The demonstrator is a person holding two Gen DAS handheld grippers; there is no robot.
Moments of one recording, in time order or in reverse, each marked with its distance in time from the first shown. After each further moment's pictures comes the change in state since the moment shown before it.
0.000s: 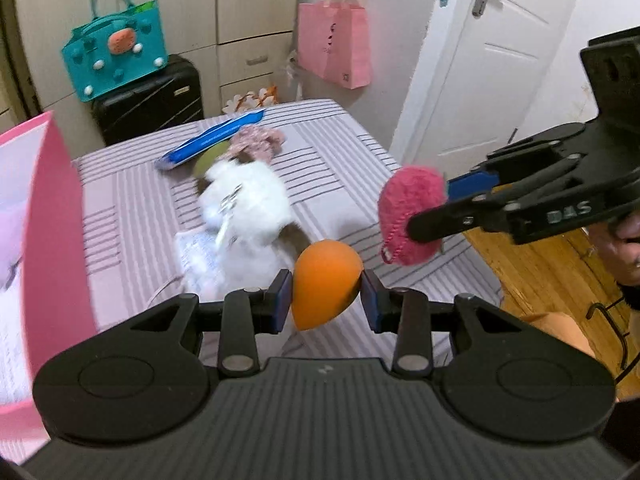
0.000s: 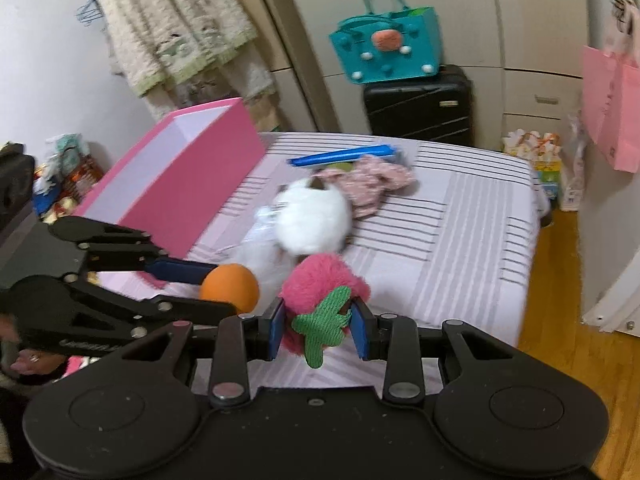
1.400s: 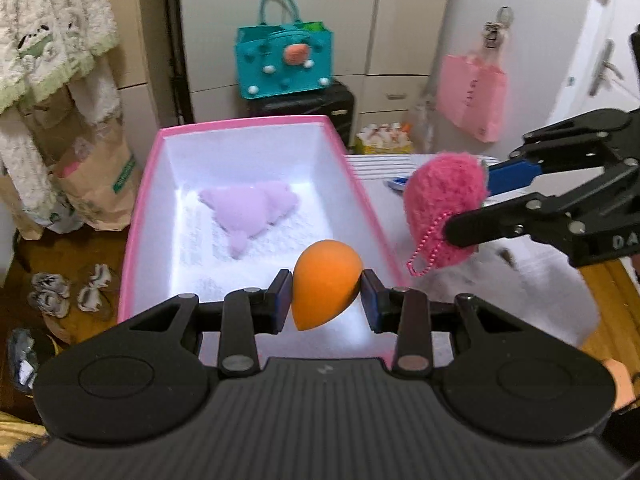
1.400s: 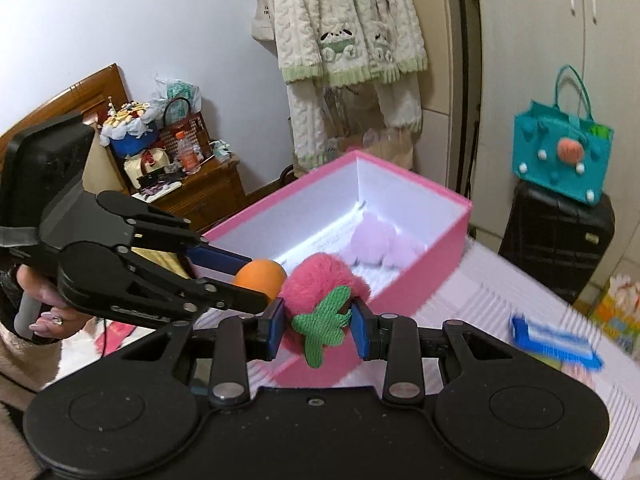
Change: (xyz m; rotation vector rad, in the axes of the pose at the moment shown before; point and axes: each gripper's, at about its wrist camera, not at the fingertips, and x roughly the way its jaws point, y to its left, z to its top) left arm -0.117 0.181 -0.025 -0.192 -0.095 0.259; right arm 0.063 0.207 0.107 -0.397 -0.014 0.181
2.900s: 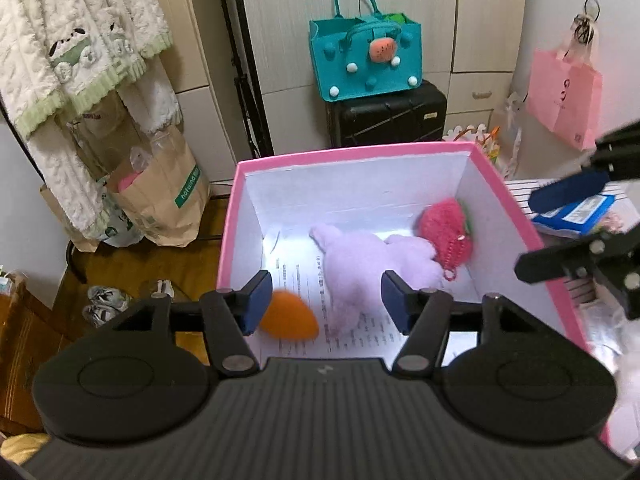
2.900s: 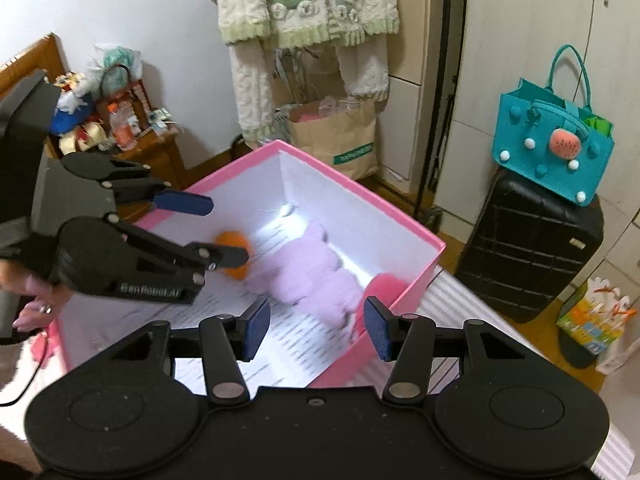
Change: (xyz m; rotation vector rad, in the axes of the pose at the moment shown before) left arm 0.080 0.066 0.055 -0.005 0.012 0.203; right arm 0.112 -0.058 0.068 -0.009 0.134 -0.120
